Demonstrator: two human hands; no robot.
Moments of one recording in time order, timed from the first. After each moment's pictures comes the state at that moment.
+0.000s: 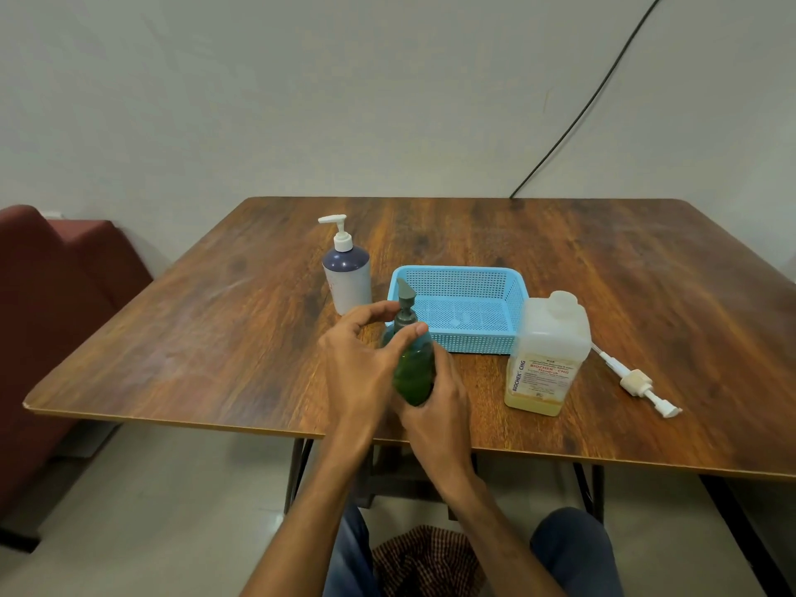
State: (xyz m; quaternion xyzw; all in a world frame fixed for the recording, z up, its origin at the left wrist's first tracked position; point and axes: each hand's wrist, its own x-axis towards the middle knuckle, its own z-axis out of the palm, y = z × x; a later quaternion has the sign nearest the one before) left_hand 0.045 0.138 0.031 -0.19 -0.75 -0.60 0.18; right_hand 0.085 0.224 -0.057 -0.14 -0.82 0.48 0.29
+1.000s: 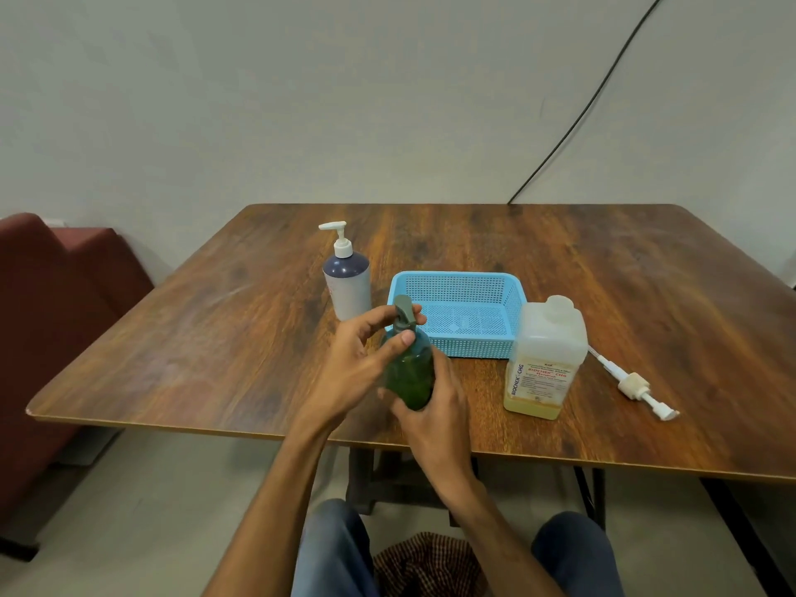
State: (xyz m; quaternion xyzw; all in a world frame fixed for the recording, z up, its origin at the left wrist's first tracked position) left_hand 0.018 0.121 0.034 -0.31 -0.71 -0.63 -0.05; right_hand 0.083 0.225 -0.059 -0.14 -0.81 0.48 0.30
